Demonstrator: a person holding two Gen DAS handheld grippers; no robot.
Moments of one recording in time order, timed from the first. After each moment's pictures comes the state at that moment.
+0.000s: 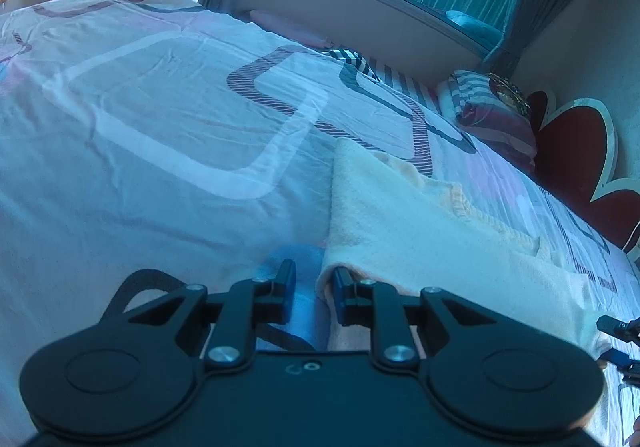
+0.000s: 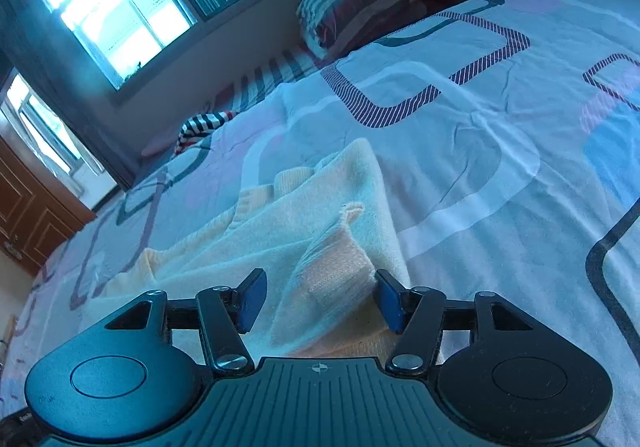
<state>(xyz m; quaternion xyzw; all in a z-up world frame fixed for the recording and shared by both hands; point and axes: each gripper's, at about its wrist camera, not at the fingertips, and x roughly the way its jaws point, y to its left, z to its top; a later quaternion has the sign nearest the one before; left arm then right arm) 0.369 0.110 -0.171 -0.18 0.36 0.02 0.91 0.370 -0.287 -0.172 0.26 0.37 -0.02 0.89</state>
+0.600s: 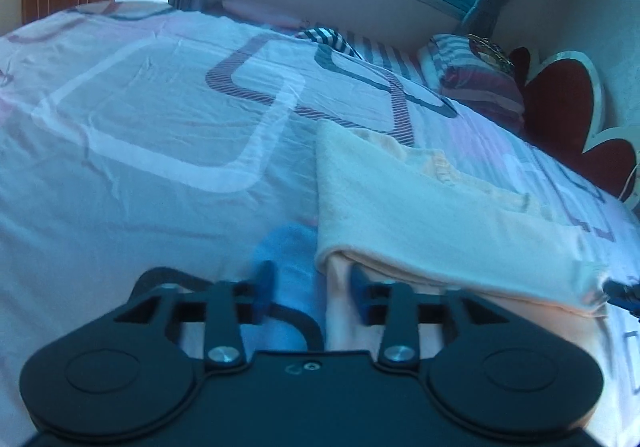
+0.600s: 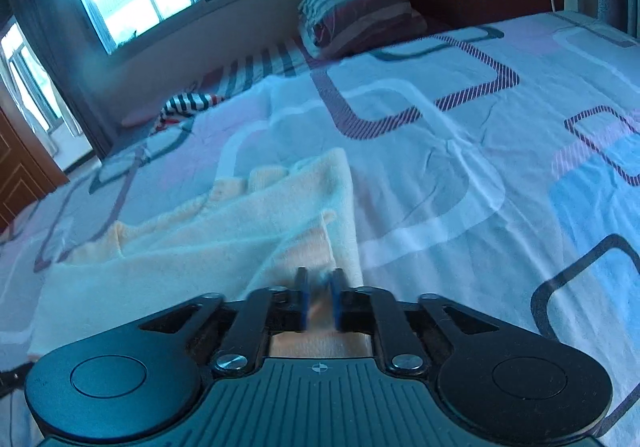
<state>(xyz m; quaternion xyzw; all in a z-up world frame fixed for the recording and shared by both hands) 0.359 0.107 -0.153 -0.13 0.40 -0.01 0.91 0.362 -0.290 -0.159 0.19 0.37 -0.03 0.91</state>
